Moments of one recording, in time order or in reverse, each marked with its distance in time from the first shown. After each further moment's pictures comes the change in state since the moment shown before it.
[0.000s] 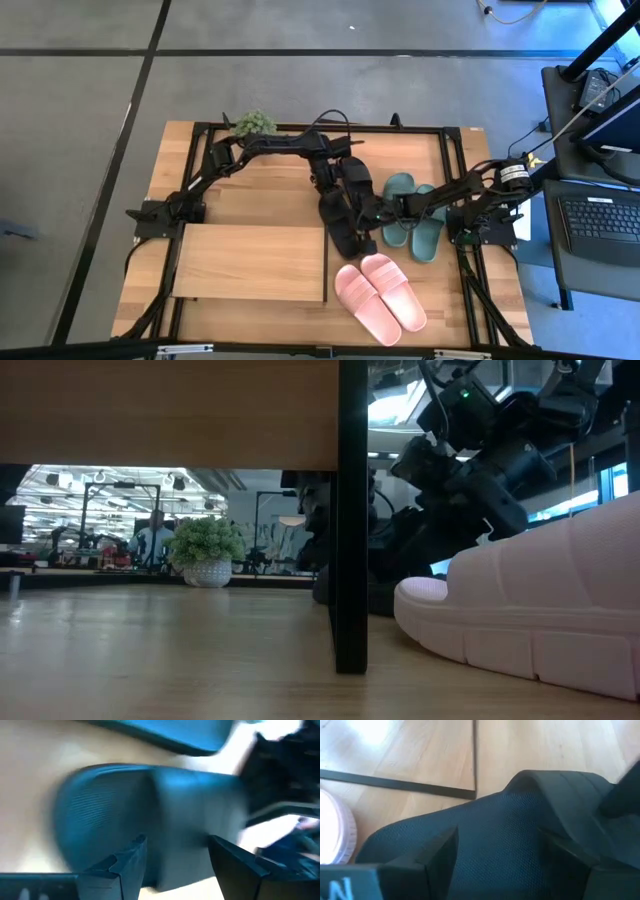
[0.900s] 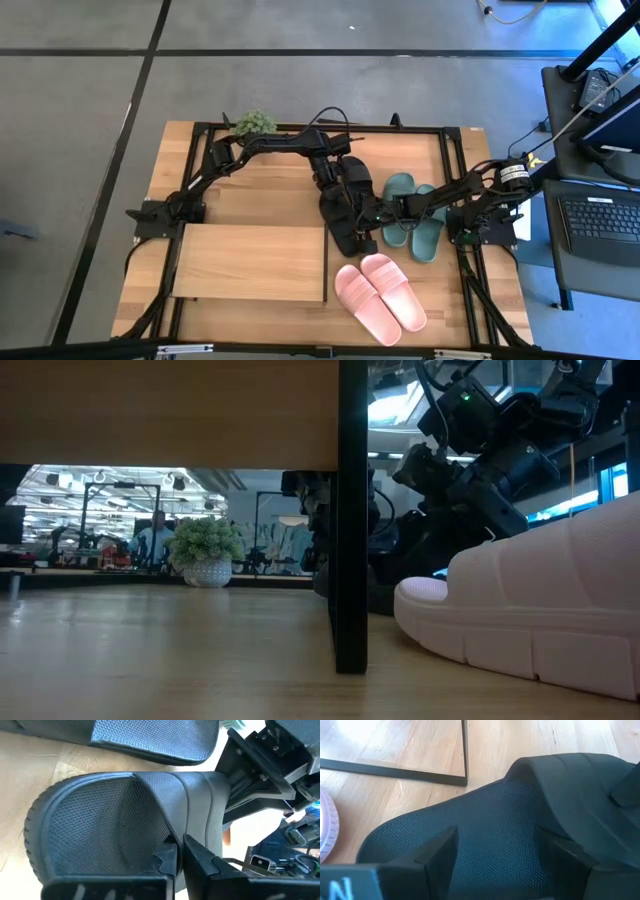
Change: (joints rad) left arm 0.014 0.002 -0.001 0.035 0.048 0.029; right arm 0.000 0.000 -0.001 -0.041 0.052 0.001
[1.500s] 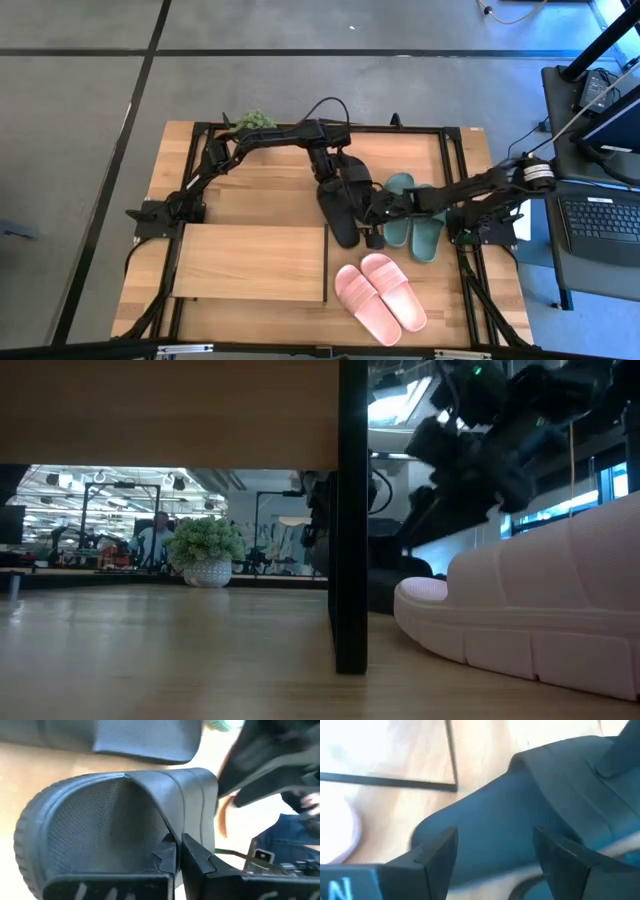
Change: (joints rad) left arm 0.026 -0.035 0.105 -0.175 -0.094 0.079; right arm 0.000 -0.200 0.000 -0.199 0.018 0.025
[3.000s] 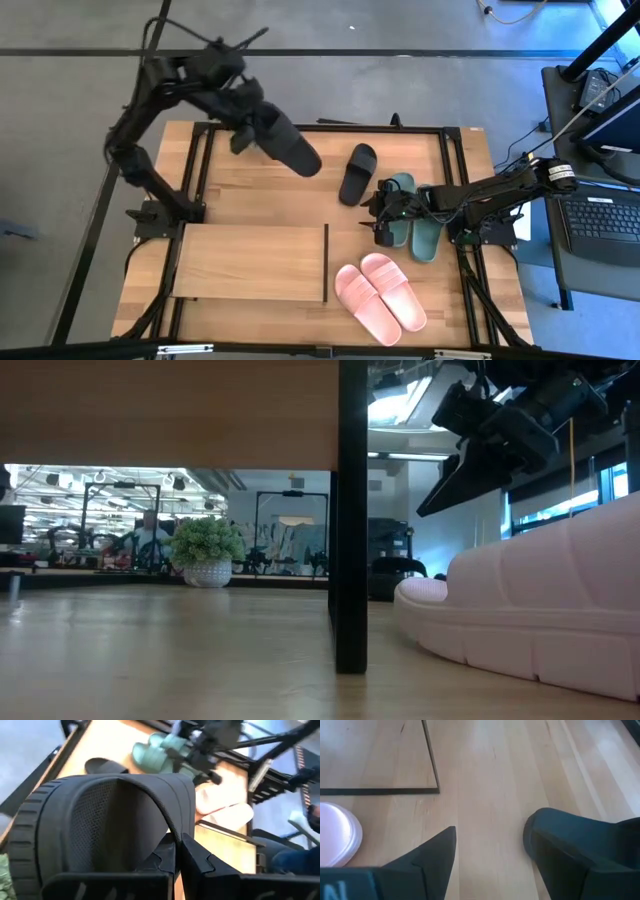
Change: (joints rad) left arm 0.061 -0.705 0.371 -0.526 -0.319 0.044; right arm 0.058 -0.206 0.000 -0.198 0.172 0.106
